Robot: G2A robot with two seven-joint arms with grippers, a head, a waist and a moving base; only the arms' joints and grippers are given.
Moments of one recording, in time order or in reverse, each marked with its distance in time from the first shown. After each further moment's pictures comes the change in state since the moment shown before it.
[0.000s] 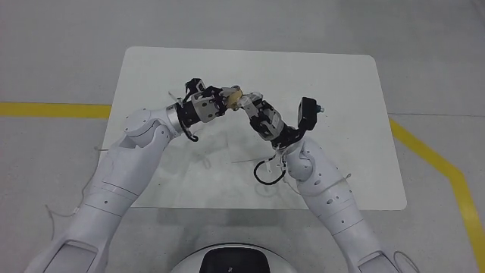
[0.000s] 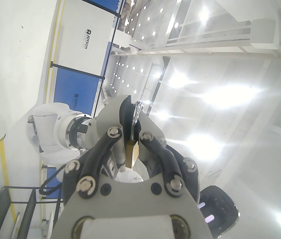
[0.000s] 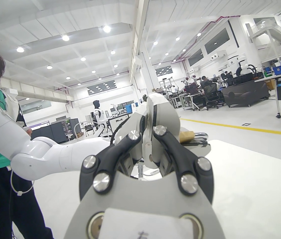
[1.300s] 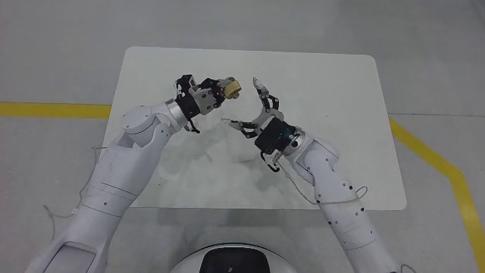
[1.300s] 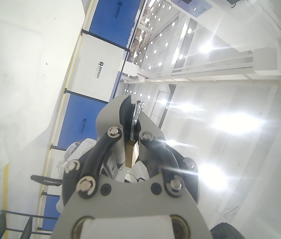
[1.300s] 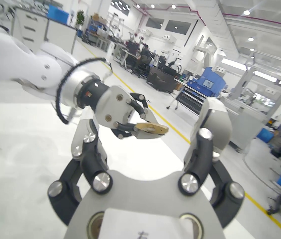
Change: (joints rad) left arm 0.009 0.001 -0.023 -0.062 0.063 0.076 0.238; right arm -0.126 0.049 0.102 -0.324 -0.832 0.556 0.103
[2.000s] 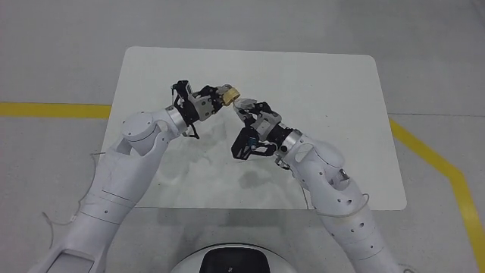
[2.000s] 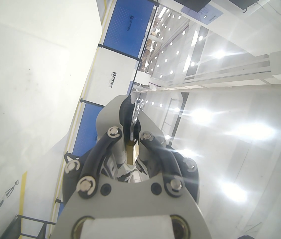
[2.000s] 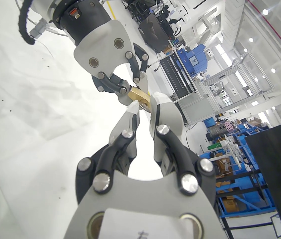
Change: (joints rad) left arm 0.053 0.011 -0.008 -0.048 0.110 -0.005 0.047; right arm -0.036 0.029 -0.021 -0.154 -0.399 0.005 0.292
